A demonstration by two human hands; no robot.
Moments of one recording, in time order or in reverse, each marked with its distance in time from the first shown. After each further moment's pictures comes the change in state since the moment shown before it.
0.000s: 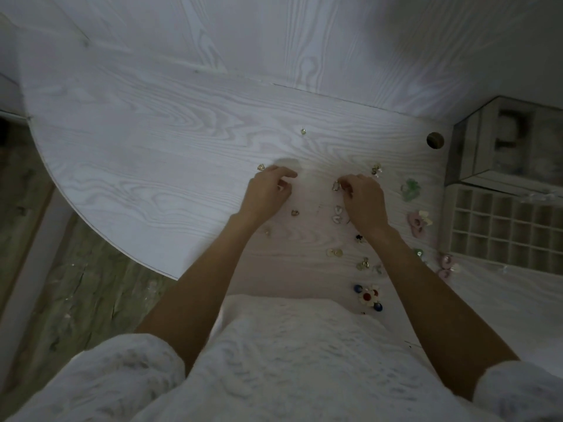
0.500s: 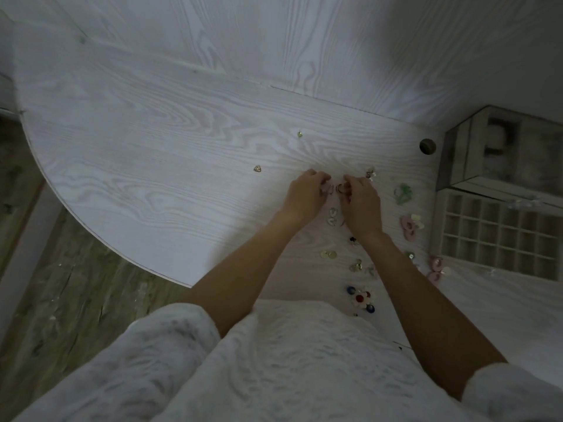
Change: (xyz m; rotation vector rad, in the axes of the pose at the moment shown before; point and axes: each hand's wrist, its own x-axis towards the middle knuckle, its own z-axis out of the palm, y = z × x) left_hand 0.020 0.044 0.059 0.040 -0.089 0.027; right_hand -0.006 0.001 0.001 0.001 0.032 0.068
